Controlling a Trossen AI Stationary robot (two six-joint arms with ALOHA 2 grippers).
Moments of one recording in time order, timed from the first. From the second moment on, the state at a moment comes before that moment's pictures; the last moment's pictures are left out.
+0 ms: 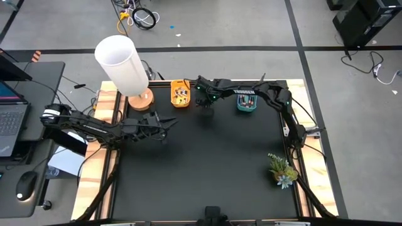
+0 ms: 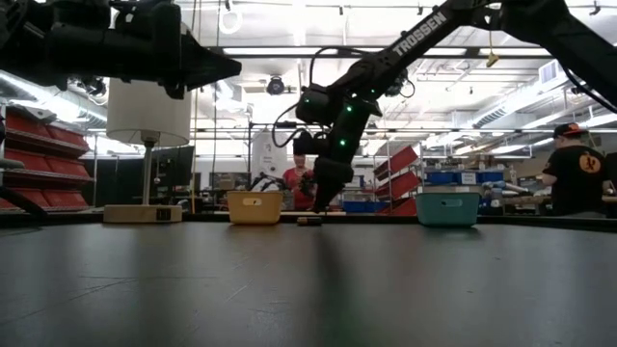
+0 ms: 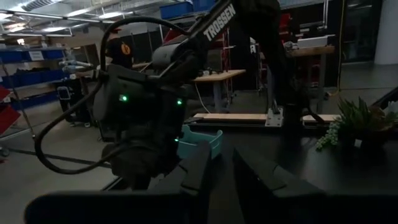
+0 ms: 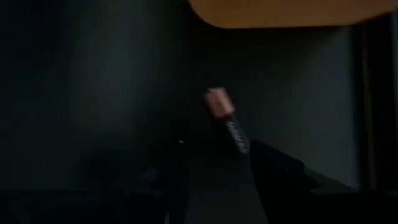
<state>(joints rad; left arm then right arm) -0.08 1.08 0.25 0.95 -0.46 0.13 -0.46 2.18 1.65 -0.60 0.00 -0.42</state>
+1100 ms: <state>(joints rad) -0.08 1.09 0.25 0.96 -0.46 0.16 -0.44 2.36 2.00 -0.85 0.02 -0.38</state>
